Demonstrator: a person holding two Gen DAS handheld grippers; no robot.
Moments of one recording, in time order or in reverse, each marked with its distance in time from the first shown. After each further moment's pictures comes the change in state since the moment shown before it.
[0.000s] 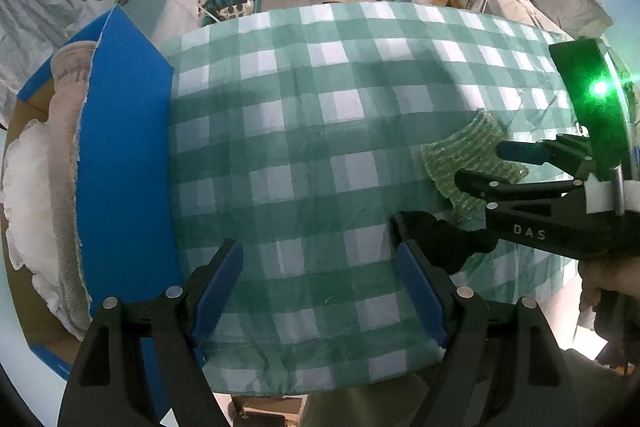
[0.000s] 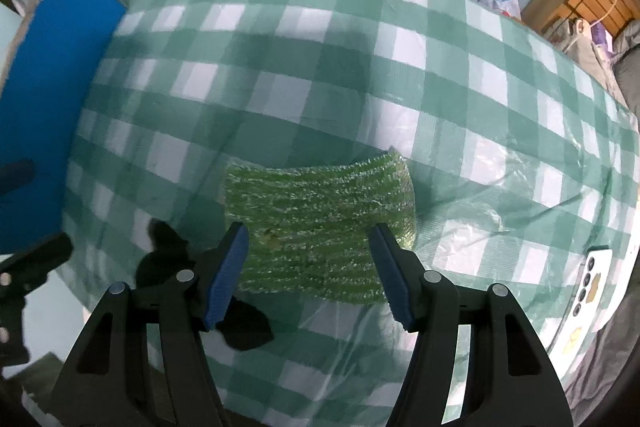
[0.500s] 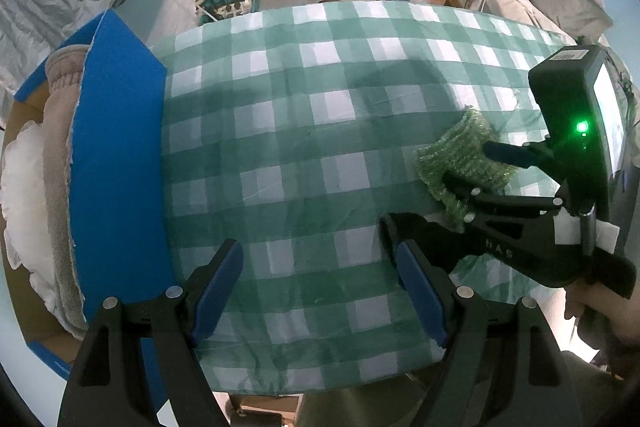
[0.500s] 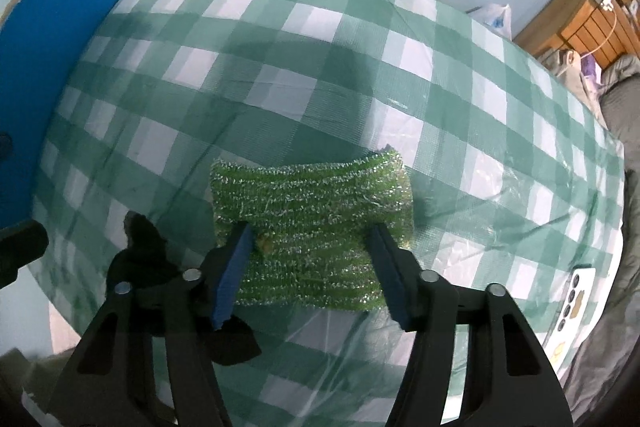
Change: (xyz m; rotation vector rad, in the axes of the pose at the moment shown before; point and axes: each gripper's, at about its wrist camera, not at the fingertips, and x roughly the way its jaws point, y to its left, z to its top) left arm -0.001 -0.007 0.002 0.002 0.004 -0.008; right arm 0.002 0.022 -0.010 -0.087 -0.045 -0.084
